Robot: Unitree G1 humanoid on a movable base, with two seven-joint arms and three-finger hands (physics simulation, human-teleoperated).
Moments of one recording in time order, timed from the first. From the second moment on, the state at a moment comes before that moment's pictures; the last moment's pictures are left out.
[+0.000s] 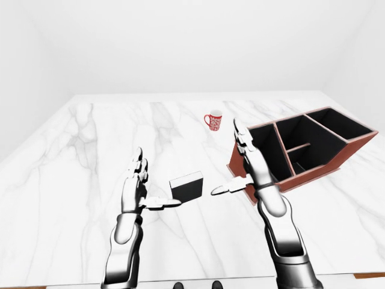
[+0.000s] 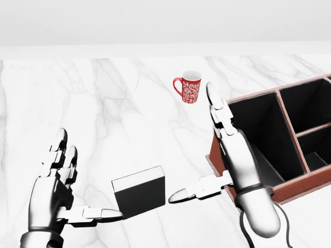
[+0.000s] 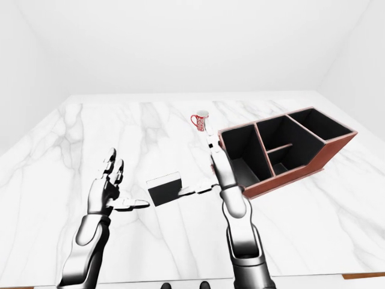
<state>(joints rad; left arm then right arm) 0.06 0.02 0.05 -0.11 -0.06 -0.02 -0.07 -0.11 -0.04 0.05 -0.25 -0.22 0.09 0.14</state>
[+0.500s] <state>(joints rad) 0.15 0.01 0.12 -0.30 -0.23 -0.01 -0.19 -0.41 0.05 0.19 -0.14 -0.84 0.09 0.49</state>
